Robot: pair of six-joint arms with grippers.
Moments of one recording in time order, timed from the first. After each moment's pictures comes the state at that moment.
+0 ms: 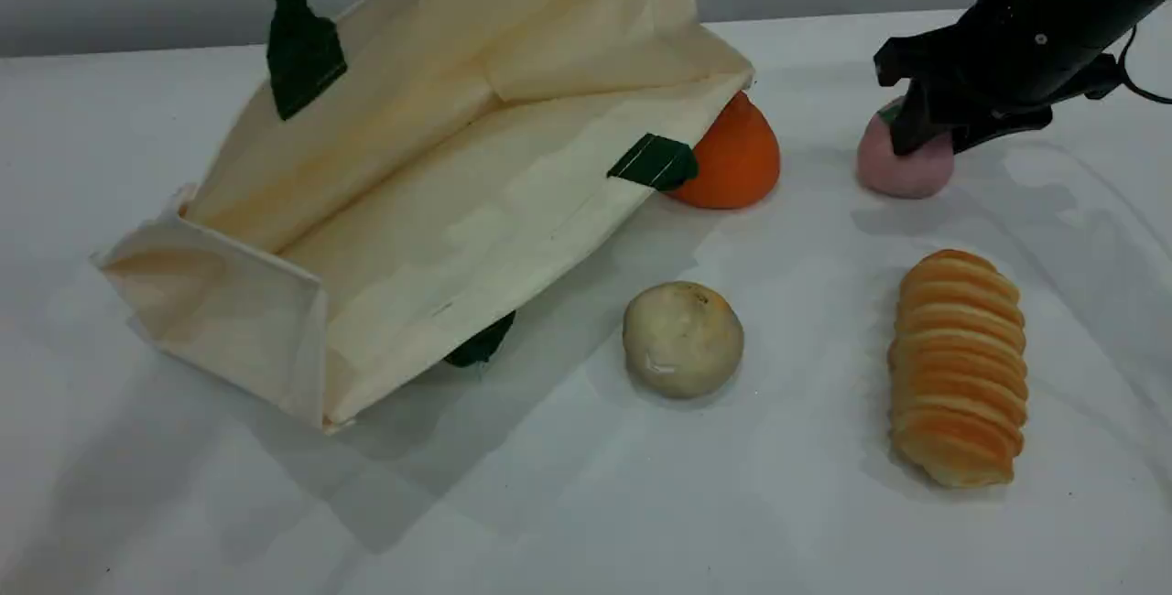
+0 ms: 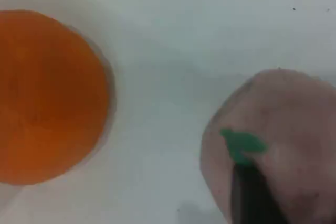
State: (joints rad) left arm -0.32 1.74 -1.85 -0.31 1.22 0.56; right arm 0.26 2.19 -1.23 0.72 0.27 -0.61
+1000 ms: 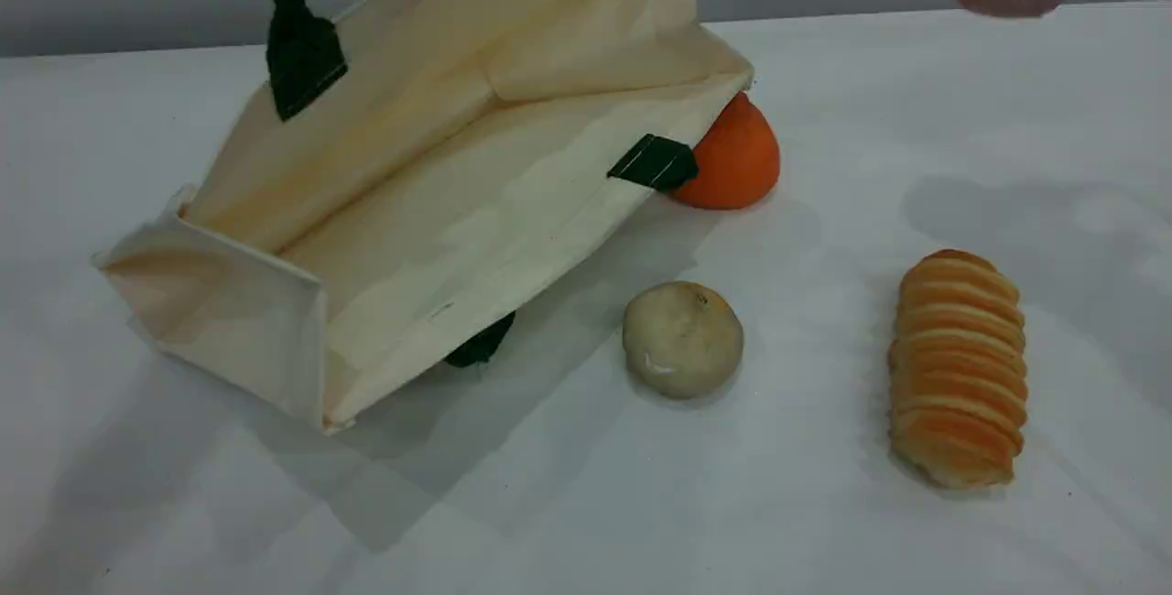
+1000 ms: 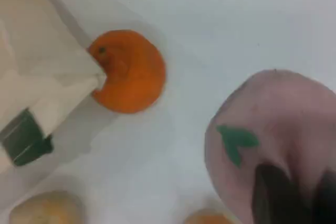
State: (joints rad) left arm -0.32 1.74 -1.85 -0.29 1.22 0.56; right arm 0.26 1.63 -1.07 0.35 0.52 -0.31
